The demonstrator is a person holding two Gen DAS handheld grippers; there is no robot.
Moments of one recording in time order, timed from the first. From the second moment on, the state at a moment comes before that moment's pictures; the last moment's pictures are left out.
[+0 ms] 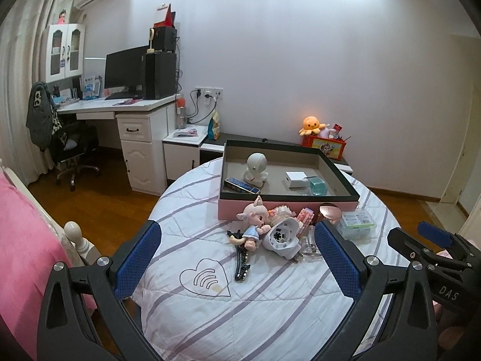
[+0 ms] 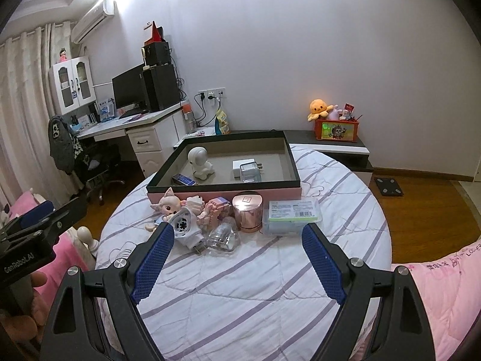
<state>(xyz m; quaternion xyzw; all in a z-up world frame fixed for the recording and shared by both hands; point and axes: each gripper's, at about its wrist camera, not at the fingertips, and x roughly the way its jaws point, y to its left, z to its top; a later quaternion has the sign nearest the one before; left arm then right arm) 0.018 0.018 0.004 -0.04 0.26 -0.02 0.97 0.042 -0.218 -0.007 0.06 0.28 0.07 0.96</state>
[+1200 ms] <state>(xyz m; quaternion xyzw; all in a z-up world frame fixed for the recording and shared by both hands) 0.061 0.024 -0.078 -0.02 0.35 -0.02 0.94 0.079 -0.240 -0.049 0.07 0.34 0.04 0.94</state>
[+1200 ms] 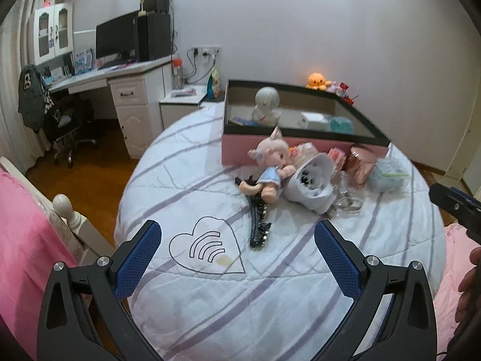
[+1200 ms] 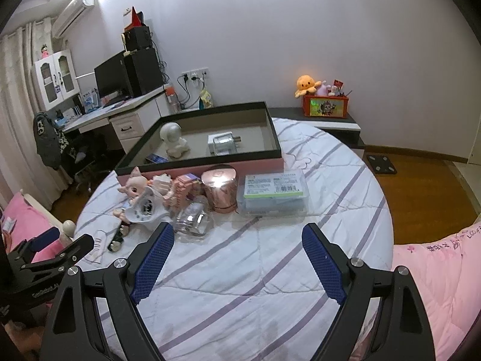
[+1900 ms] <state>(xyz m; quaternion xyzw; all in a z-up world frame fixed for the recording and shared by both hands) 0.126 0.014 -0.122 -0.01 0.42 -0.06 0.91 0.163 -0.257 -0.093 0.08 0.40 0.03 0.91</state>
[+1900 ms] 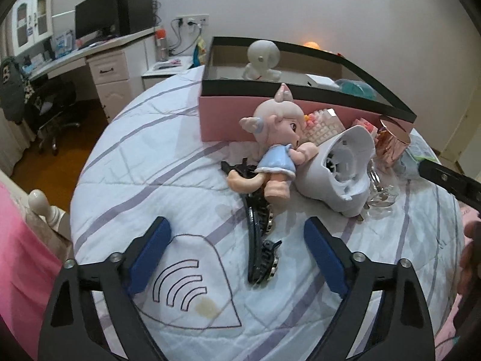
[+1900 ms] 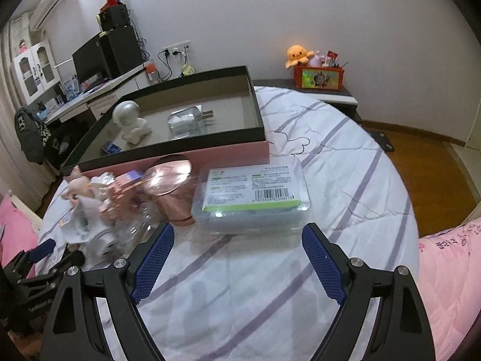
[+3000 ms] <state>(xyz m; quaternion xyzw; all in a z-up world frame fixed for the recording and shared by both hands) 0.127 0.026 -0.117 -0.06 0.41 -0.10 0.91 0.195 -0.288 -0.113 0.08 0.42 -0.01 0.90</state>
